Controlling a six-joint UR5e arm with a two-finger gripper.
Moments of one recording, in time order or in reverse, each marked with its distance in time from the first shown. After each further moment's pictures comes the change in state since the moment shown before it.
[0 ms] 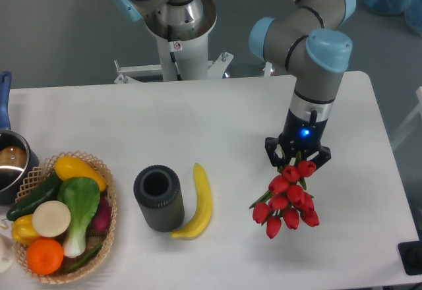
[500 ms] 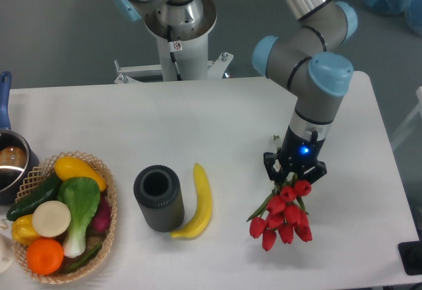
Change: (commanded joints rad) arm -0.028 -0.117 0.066 0.006 -0.061 0.006
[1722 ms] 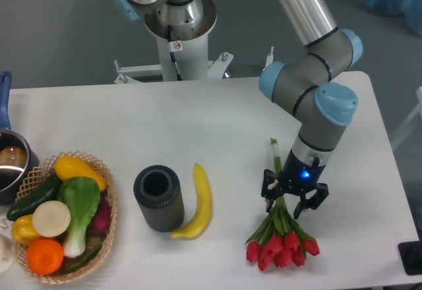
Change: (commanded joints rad) arm 0.030 0.030 0.041 0.006 0.000 0.041
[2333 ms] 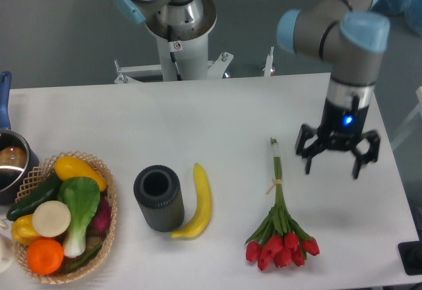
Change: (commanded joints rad) arm 0.137 0.220 -0.035 -0.011 0.115 0.162
